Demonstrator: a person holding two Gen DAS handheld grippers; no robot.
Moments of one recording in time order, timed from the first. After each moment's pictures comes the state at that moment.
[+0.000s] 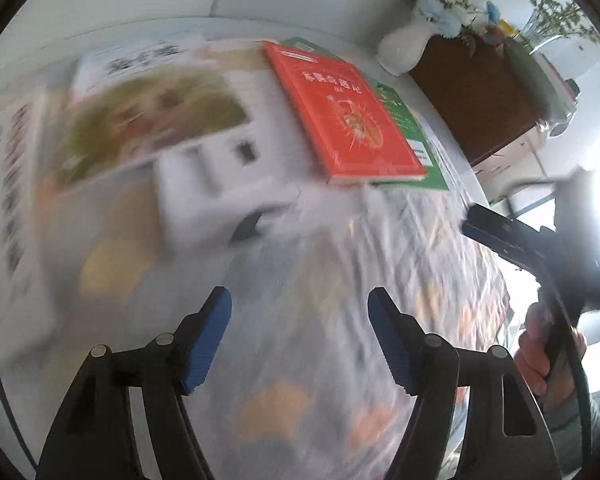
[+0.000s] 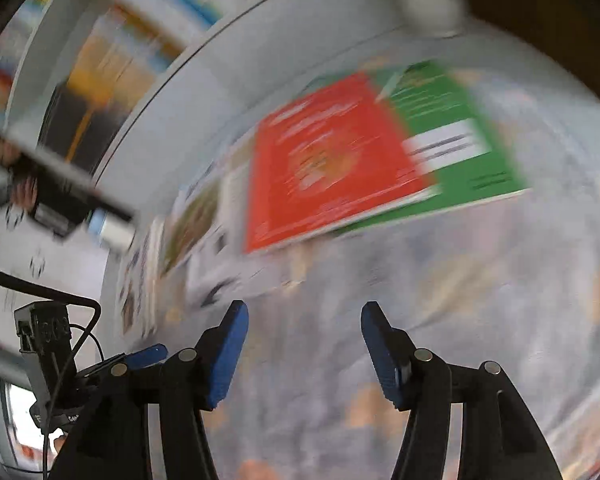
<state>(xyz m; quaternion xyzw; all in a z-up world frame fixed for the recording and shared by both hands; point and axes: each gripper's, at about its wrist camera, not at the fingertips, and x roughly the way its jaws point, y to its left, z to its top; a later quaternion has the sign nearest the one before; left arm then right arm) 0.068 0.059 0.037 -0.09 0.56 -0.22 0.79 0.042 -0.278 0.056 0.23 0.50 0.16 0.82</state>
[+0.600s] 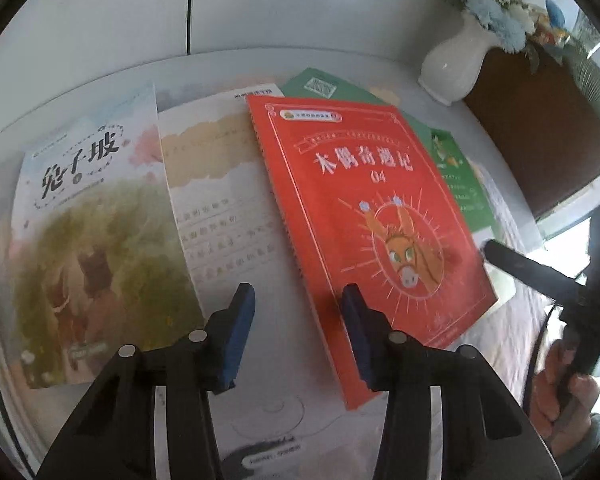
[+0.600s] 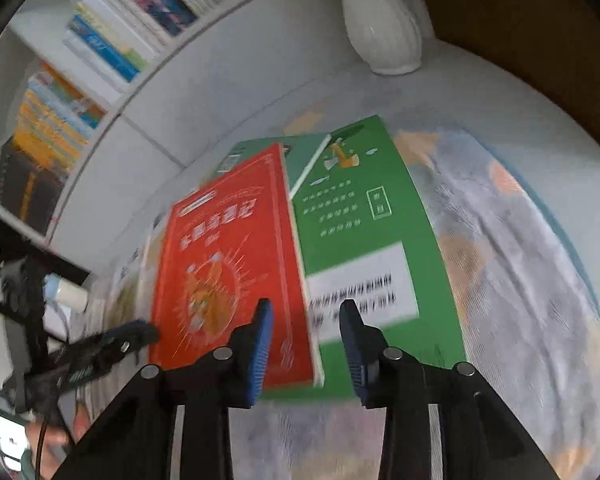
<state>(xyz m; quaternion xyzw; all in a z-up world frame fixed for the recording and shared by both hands) 0.187 0.004 0.022 -0.05 0.54 -0.16 0.82 0.160 -0.329 0.026 0.22 0.49 0.11 0.84</state>
